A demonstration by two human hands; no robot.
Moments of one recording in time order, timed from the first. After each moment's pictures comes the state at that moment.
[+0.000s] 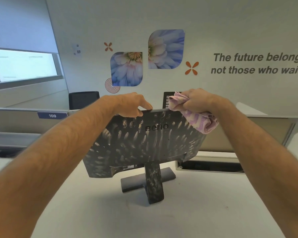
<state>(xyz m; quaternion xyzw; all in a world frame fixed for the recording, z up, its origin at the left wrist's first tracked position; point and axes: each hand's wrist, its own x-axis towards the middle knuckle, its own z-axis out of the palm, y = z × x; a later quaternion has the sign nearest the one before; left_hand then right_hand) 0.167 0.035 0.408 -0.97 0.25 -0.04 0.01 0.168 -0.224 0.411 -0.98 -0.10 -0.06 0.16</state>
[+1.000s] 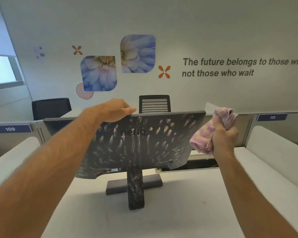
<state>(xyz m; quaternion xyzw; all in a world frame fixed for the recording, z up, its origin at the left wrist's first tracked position) 0.188 0.005 0.398 -0.96 0.22 -0.06 -0.15 0.109 -0.322 0.285 -0.58 0.20 -0.41 0.67</state>
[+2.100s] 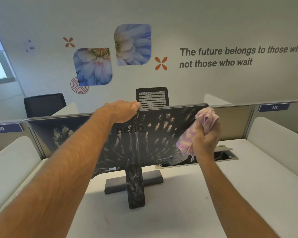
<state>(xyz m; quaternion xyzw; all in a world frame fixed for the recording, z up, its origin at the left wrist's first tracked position) 0.202 -0.038 0.375 -0.98 0.19 -0.03 -0.06 0.158 -0.294 0.223 -0.65 0.13 -0.49 0.57</state>
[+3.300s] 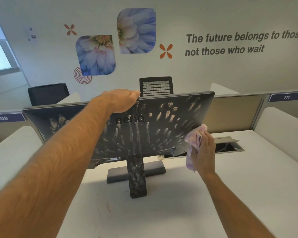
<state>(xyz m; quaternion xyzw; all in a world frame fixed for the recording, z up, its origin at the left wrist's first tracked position) 0.204 -0.040 0.372 -0.98 0.17 -0.04 -0.07 0.171 -0.318 0.103 -0.85 0.10 -0.42 0.30</state>
